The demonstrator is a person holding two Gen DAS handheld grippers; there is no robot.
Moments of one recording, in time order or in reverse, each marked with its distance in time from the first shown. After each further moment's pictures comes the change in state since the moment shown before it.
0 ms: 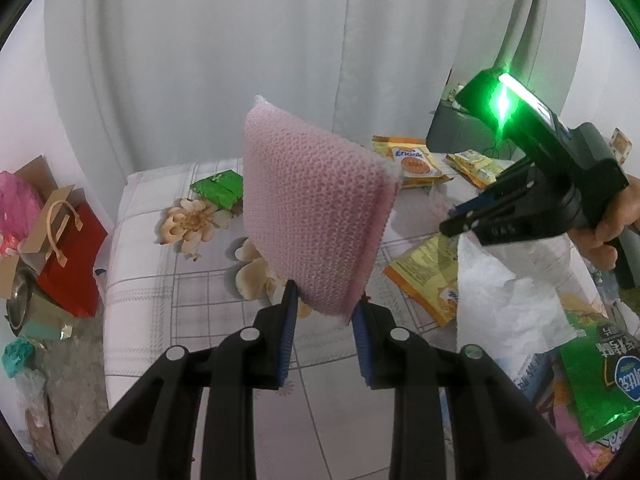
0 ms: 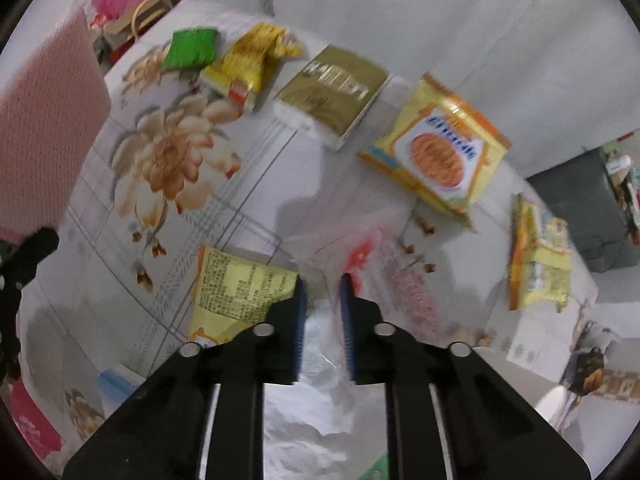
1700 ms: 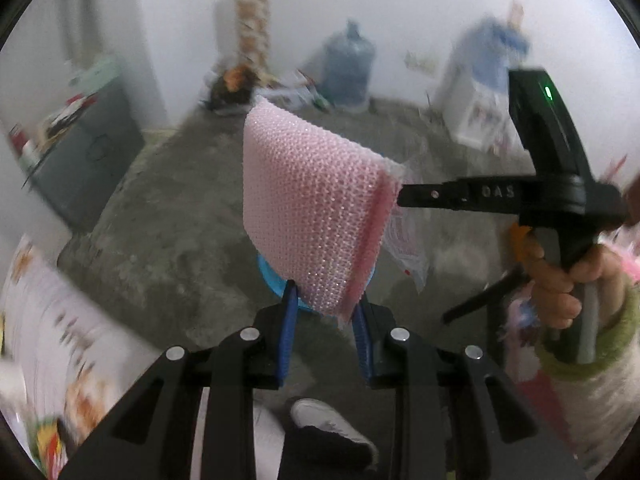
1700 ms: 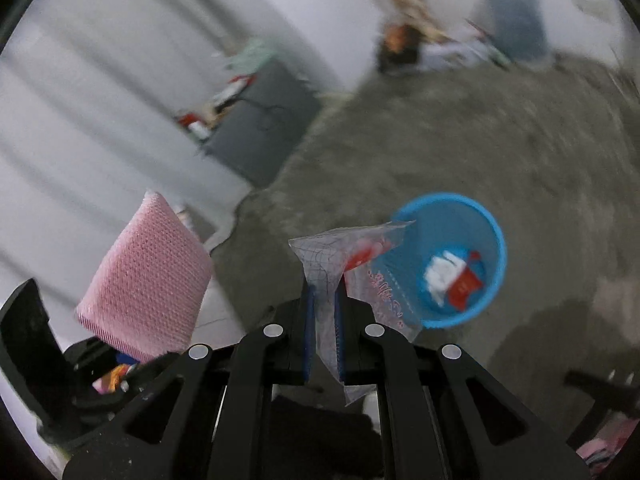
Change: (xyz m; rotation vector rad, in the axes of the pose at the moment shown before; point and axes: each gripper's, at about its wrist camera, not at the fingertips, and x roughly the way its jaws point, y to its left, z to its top) left arm -0.093 -0.659 -0.146 0.964 0.243 -0.675; right arm -0.103 -0.200 -0.741 1.555 -0.575 0.125
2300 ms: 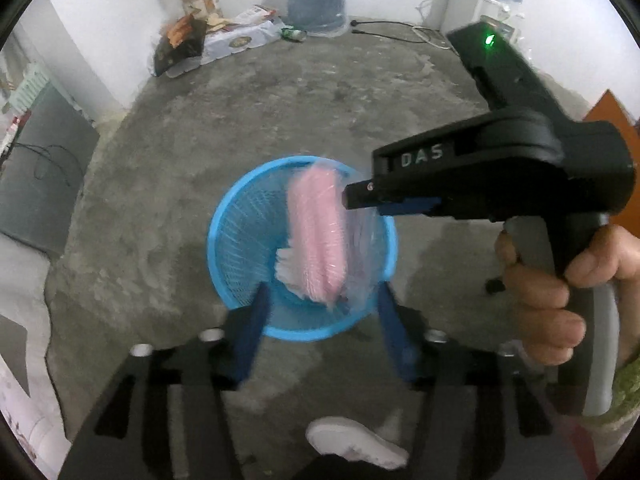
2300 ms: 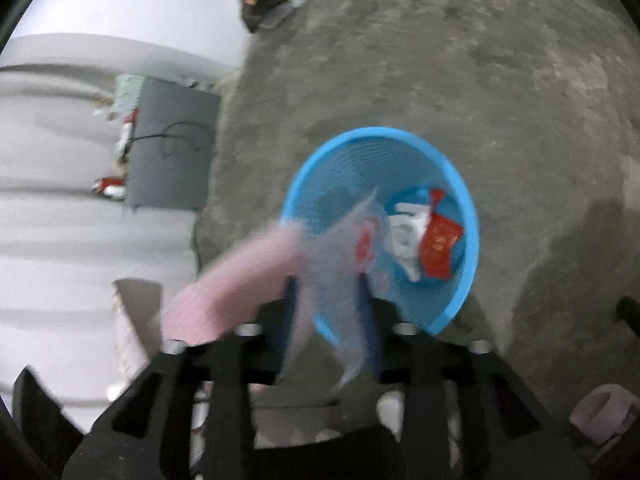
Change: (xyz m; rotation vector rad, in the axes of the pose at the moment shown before) left arm 0.203 -0.018 0.025 0.129 0.187 0.049; right arm 0.107 -0.143 0.017 0.393 0.109 -0.064
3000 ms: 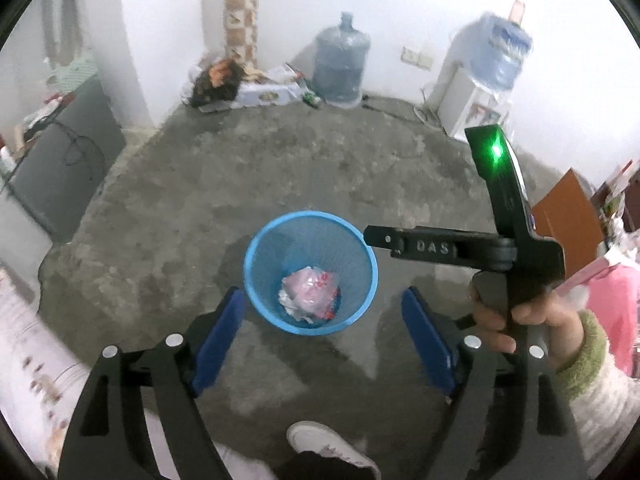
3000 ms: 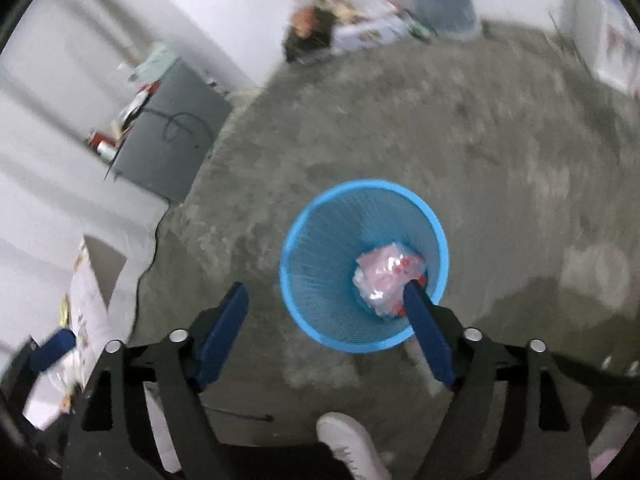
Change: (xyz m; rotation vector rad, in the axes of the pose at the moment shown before) left arm -0.164 0.072 -0.049 -0.161 -0.227 -0.105; right arm -0.088 0.092 -0.084 -0.385 -0.228 -0.172
